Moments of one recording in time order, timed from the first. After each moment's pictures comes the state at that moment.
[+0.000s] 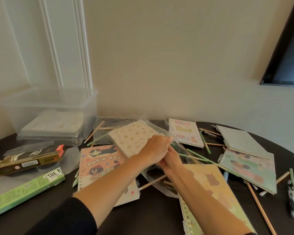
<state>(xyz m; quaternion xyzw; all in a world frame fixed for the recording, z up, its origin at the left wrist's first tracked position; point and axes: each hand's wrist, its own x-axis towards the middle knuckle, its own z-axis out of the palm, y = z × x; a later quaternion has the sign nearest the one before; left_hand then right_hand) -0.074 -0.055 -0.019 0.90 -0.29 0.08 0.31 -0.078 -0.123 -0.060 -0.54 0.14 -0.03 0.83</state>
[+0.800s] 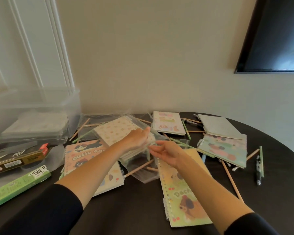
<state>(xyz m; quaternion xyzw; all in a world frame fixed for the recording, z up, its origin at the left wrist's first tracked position) -0.076 -0.052 -0.013 0.91 -0.17 -0.10 0.35 -0.126 -0.176 -0.036 -0.52 0.16 0.08 0.84</state>
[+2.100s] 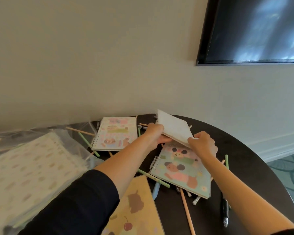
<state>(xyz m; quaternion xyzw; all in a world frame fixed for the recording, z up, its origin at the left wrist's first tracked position) 0.003 -0.325 -0.023 0.64 -0.05 -0.29 0.71 -0.076 -0.448 -0.057 -0.85 0.38 -0.19 0.32</state>
